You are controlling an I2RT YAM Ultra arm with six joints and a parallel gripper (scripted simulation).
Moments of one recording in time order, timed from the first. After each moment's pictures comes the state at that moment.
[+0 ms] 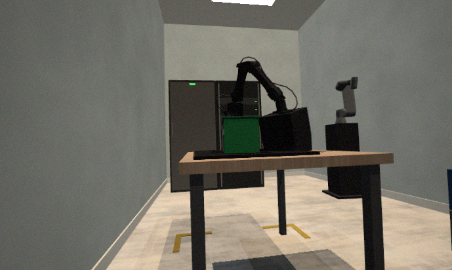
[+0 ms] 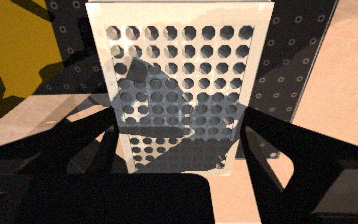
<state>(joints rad) -0.83 2.13 1.10 -0.53 -0.27 -0.86</state>
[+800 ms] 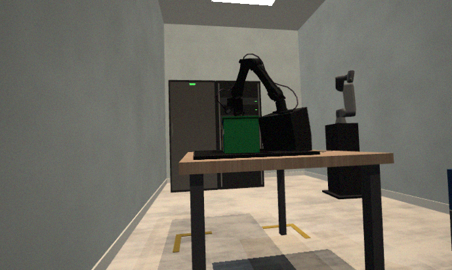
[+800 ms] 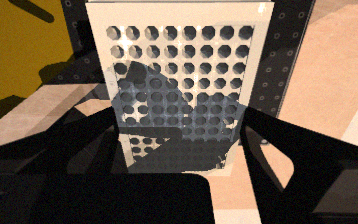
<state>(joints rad) -0.86 2.04 1.13 -0.66 -0.27 -0.89</state>
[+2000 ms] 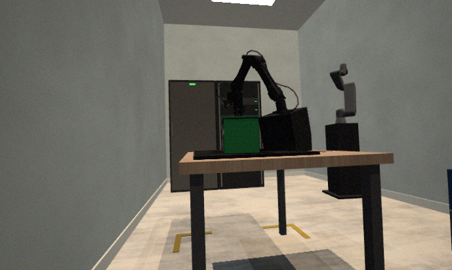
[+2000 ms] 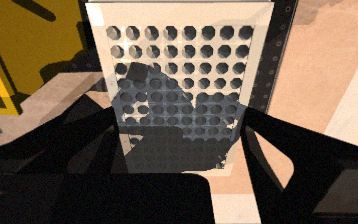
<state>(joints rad) -0.89 1.96 1.21 -0.84 -0.27 -0.93</state>
